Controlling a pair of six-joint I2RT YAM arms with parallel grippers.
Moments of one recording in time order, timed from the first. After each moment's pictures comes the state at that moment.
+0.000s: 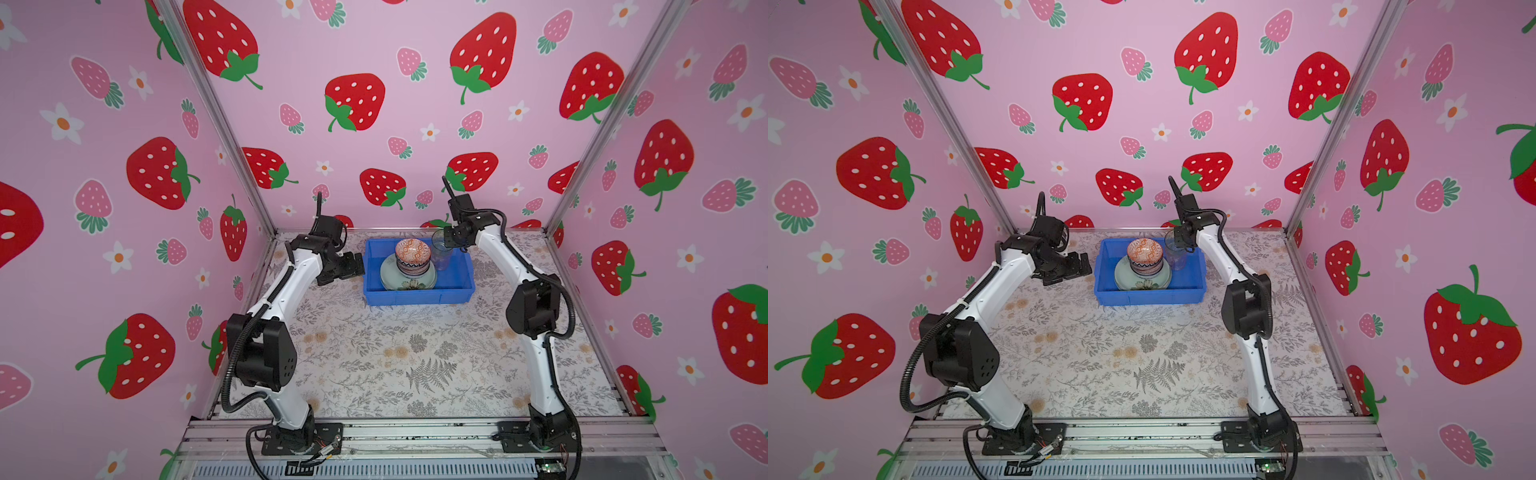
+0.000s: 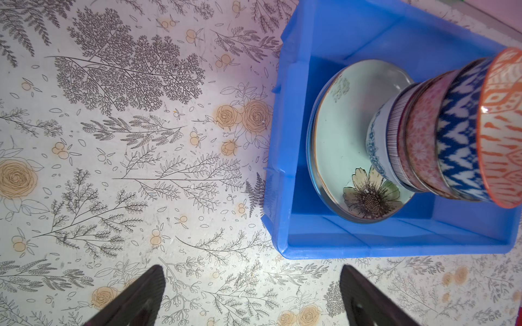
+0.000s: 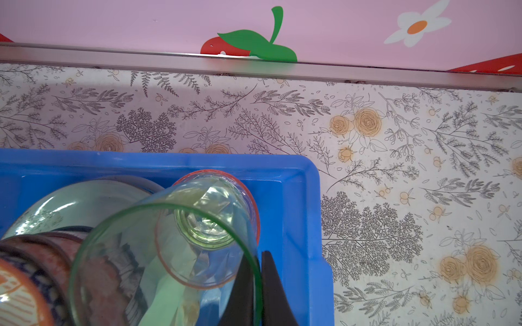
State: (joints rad) left arm -0.18 1.73 1.60 -0.99 0.11 -0.37; right arm 0.46 2.32 2.32 -0.94 0.20 0.22
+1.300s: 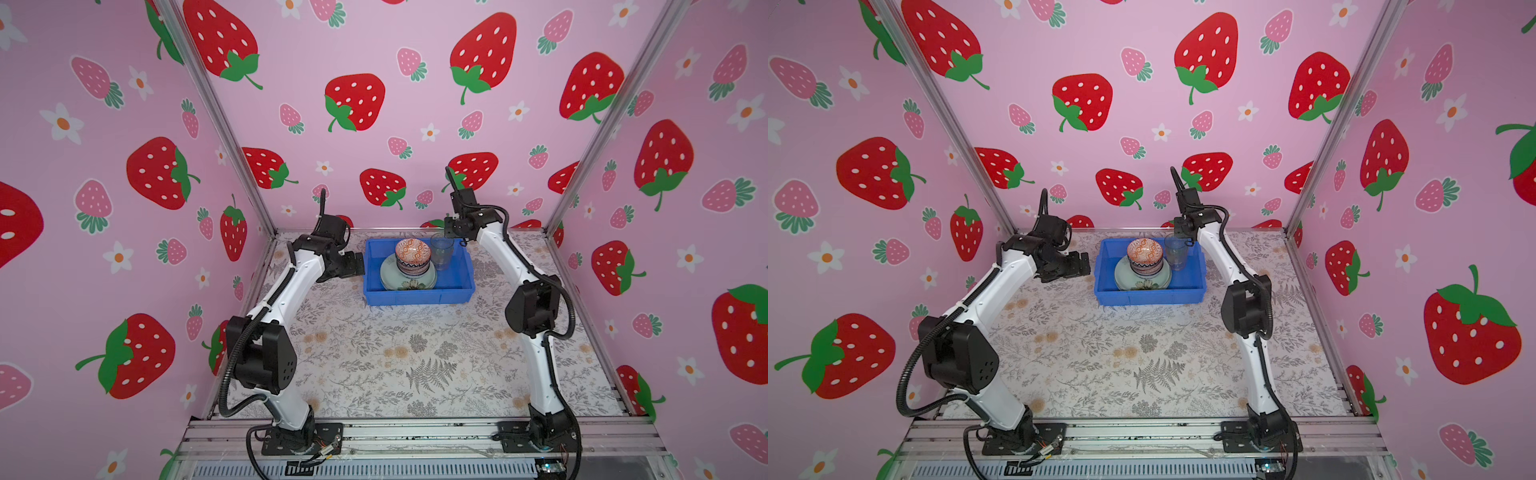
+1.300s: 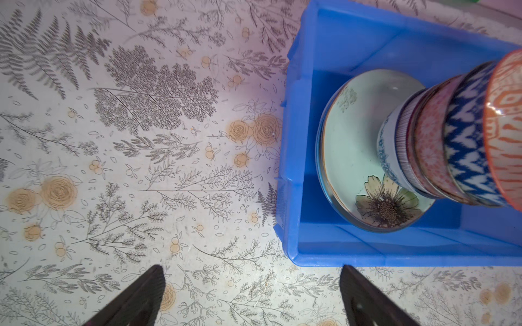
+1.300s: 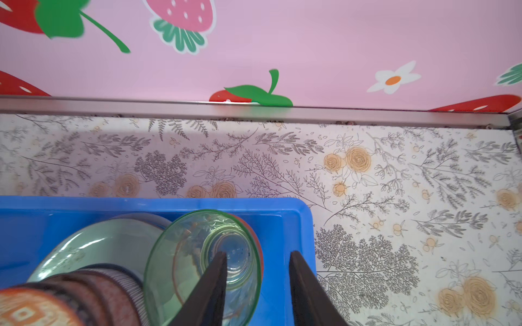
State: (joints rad) left arm -0.21 1.68 1.59 -0.97 0.00 -0.33; right arm 0.46 2.30 2.39 -0.87 0.21 0.21
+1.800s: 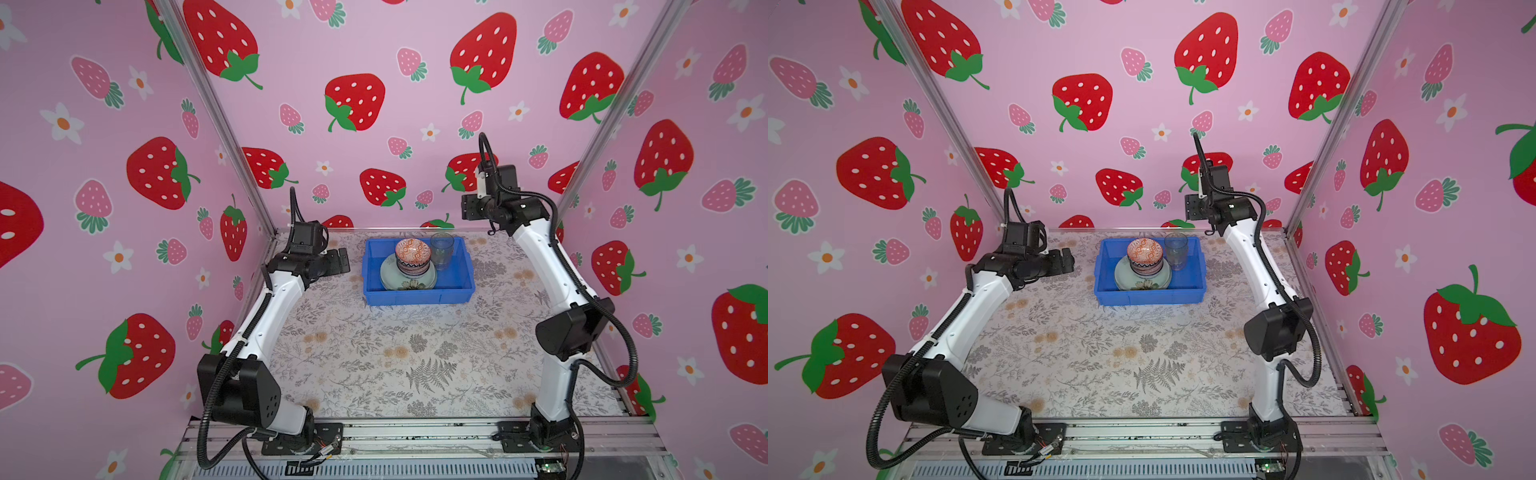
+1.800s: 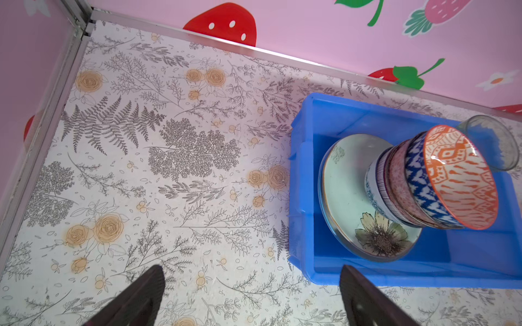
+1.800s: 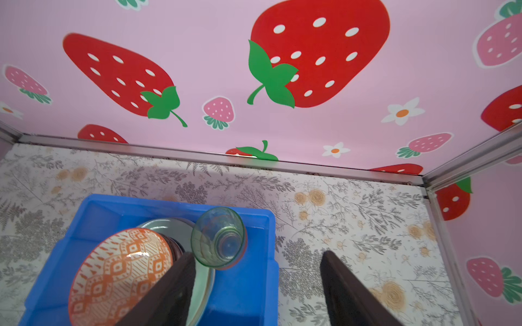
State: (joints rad) left arm -0.12 1.48 1.37 -0.71 0.01 -0.26; right arm 0.42 1.96 2.23 -0.84 0.17 0.09
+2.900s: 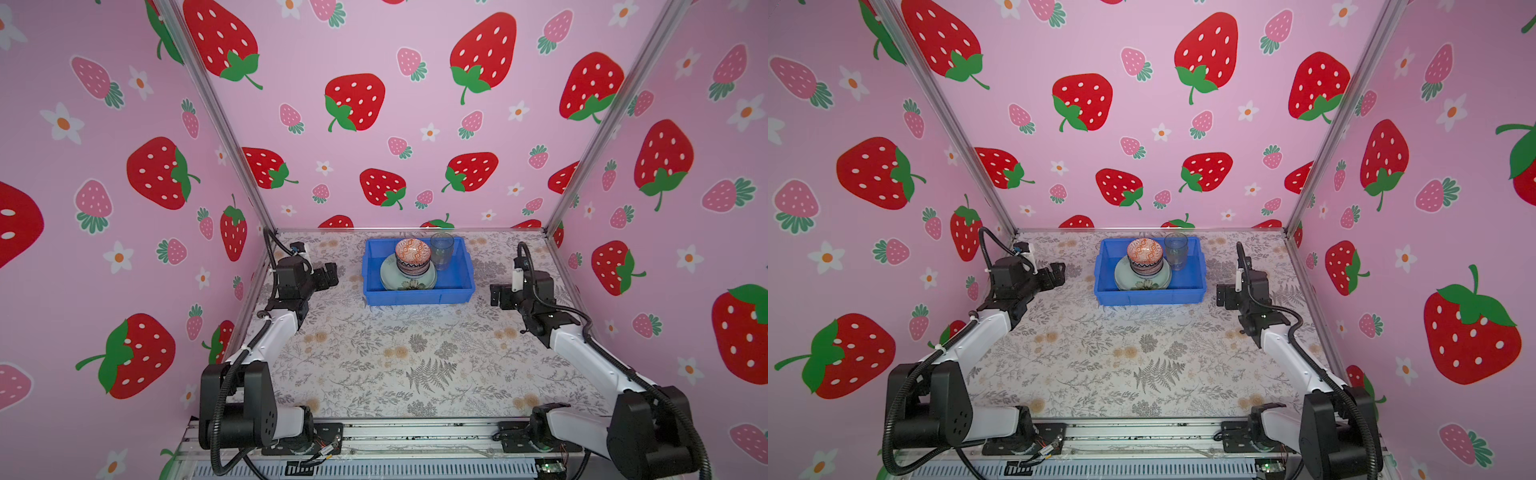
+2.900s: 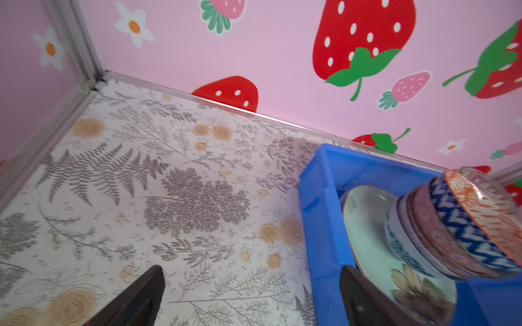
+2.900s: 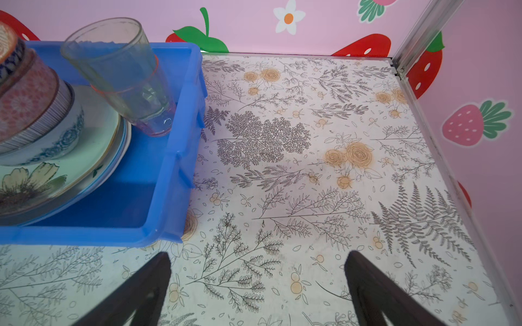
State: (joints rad) left arm 0.04 1.36 0.81 0.09 0.11 -0.22; right arm 0.25 1.19 0.66 -0.04 0.10 0.03
